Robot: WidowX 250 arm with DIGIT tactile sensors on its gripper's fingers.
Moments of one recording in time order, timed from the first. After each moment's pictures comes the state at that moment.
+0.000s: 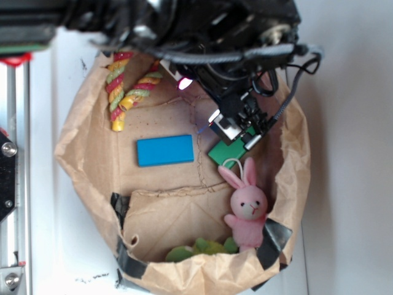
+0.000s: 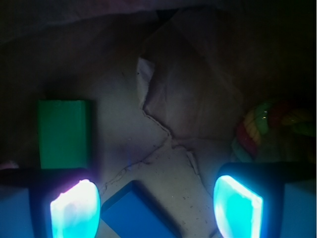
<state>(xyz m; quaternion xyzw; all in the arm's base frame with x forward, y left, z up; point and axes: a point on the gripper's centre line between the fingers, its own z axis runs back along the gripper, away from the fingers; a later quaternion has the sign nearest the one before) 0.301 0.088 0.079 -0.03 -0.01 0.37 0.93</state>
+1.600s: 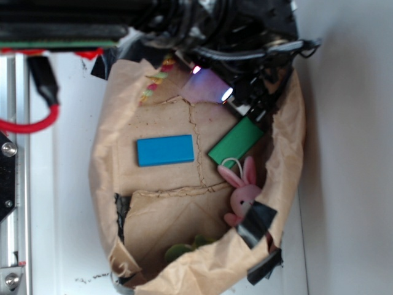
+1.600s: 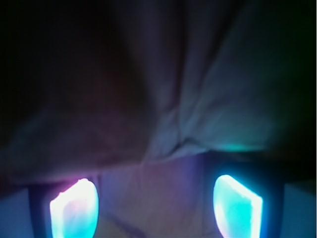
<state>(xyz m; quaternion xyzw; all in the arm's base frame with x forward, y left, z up) 0.308 0.125 0.036 0.06 -0.05 0.42 0.90</state>
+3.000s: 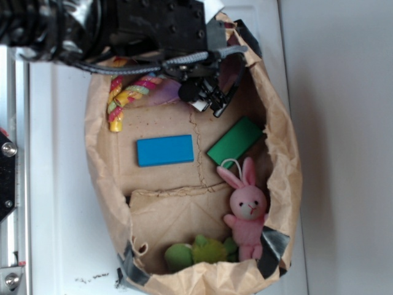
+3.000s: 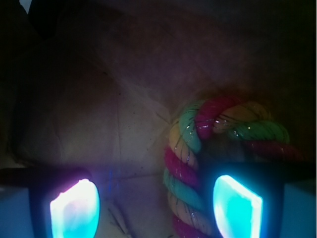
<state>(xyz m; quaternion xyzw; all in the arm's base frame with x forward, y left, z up) 0.264 0.130 0.049 0.09 -0.10 0.46 0.88</state>
